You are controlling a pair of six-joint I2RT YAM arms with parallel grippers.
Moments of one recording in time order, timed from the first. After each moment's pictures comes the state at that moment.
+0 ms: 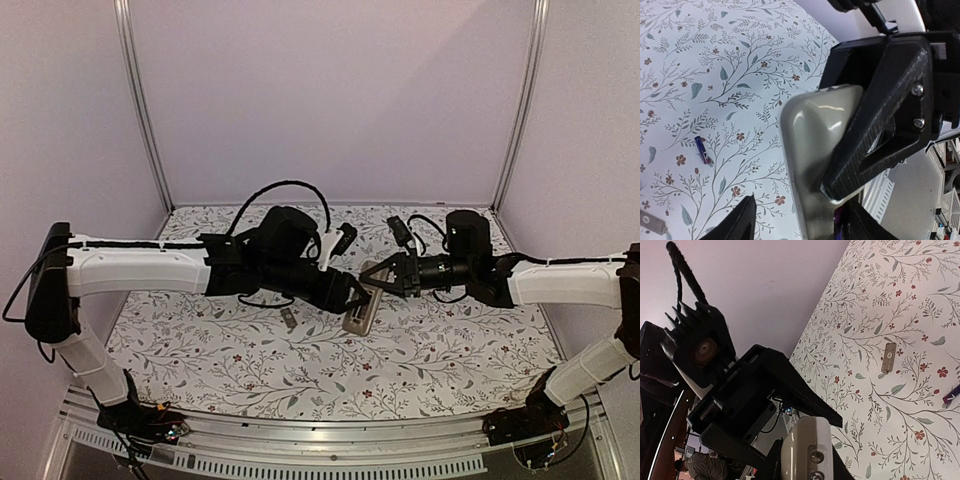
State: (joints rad) left arm -1.04 1.65 1.21 -0.16 0.19 -0.47; right arm 0.69 1.43 0.76 0.37 -0.78 0.83
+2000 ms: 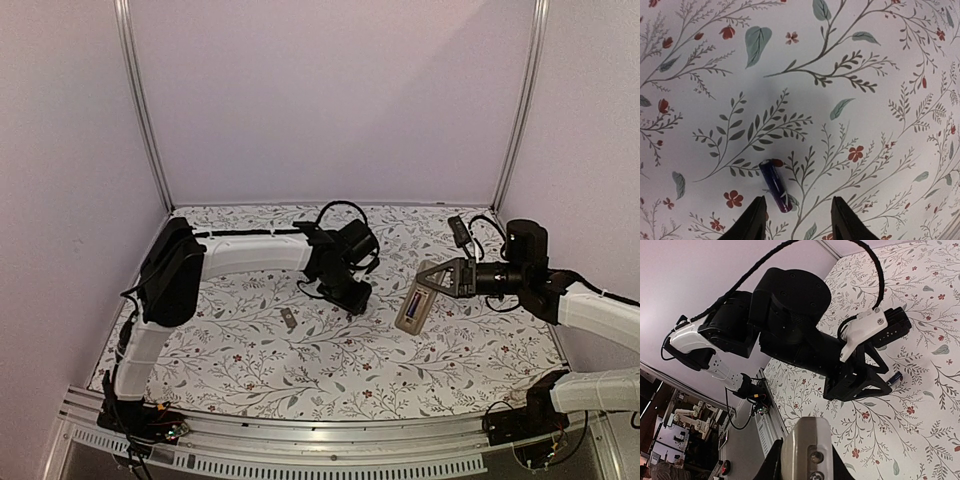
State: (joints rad) left arm -0.98 2.30 1.89 -0.74 0.02 -0.30; right arm 0.42 1.05 0.56 0.14 -0.85 0.58
